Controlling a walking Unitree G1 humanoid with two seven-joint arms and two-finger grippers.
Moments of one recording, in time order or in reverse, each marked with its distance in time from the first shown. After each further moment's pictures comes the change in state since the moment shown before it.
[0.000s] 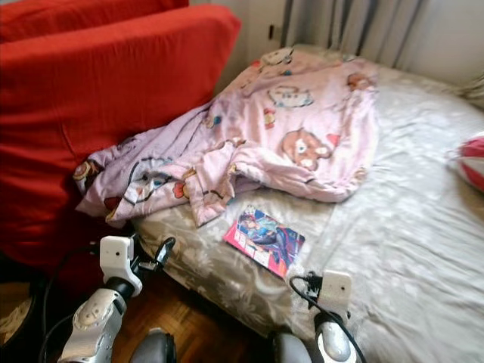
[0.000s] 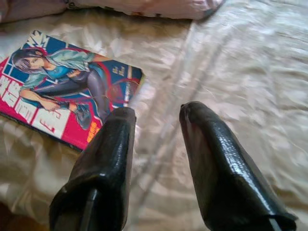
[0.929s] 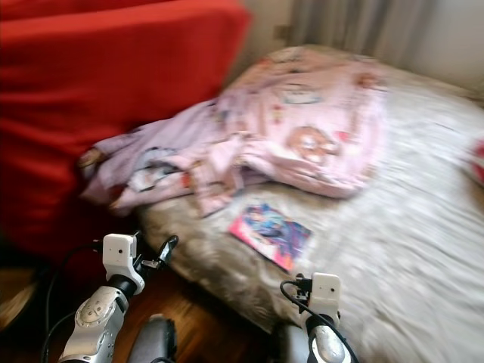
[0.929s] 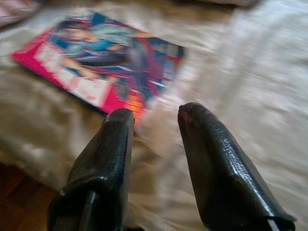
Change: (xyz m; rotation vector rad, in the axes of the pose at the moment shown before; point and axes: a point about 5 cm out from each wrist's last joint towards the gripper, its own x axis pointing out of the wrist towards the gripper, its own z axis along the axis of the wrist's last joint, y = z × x) left arm 0.002 -0.004 0.003 0.000 -0.002 -0.017; right arm -0.004 0.012 -0.007 -0.014 0.024 0.092
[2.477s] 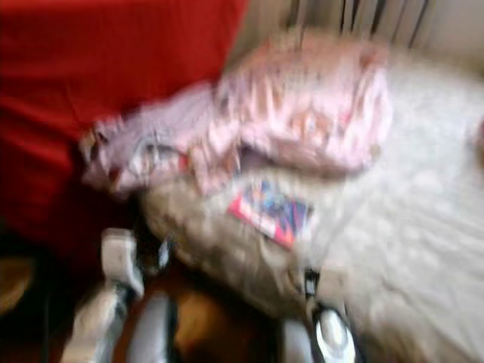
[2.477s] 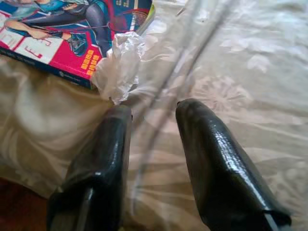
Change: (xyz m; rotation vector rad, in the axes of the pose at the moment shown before) left arm -0.011 -0.002 -0.013 -0.024 0.061 0.006; right arm 0.008 -0.010 0.011 0.028 -0.022 -0.073
